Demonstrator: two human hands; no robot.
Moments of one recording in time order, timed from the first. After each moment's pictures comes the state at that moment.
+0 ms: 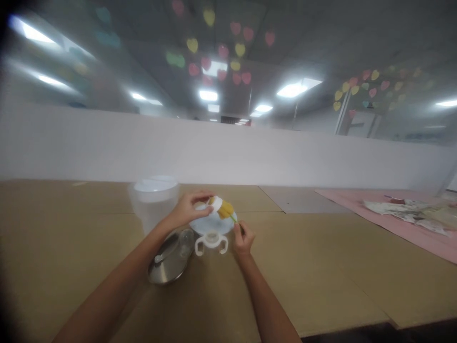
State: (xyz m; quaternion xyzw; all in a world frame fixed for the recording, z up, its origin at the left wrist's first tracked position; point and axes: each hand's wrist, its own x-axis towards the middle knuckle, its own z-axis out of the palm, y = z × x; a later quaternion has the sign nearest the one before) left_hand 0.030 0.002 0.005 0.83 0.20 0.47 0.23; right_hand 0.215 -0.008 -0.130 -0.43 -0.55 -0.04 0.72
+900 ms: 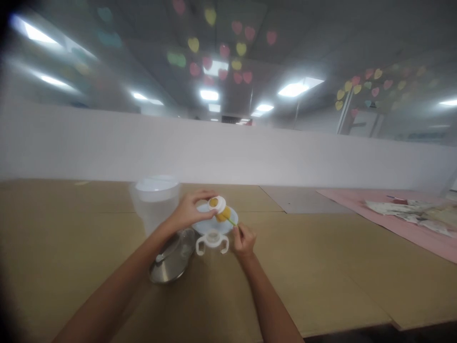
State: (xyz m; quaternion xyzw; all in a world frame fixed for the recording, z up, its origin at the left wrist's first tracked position) left_hand 0.032 -0.013 0.010 0.84 0.20 0.49 0.16; right_hand 0.225 -0.011 -0.132 -0.43 -0.63 -0.18 0.62
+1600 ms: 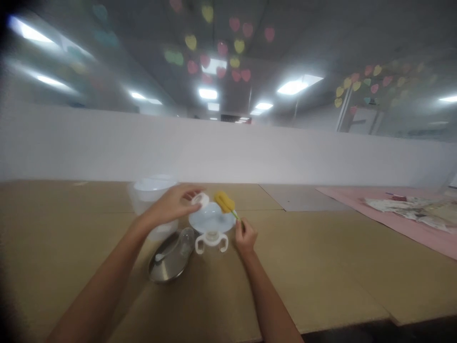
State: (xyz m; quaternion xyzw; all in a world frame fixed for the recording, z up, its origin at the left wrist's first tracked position) left_hand -0.001 -0.025 0.038 0.87 0.32 0.37 0.09; right_hand 0.228 -0.004 -0.135 -0.51 -0.57 -0.15 0.63
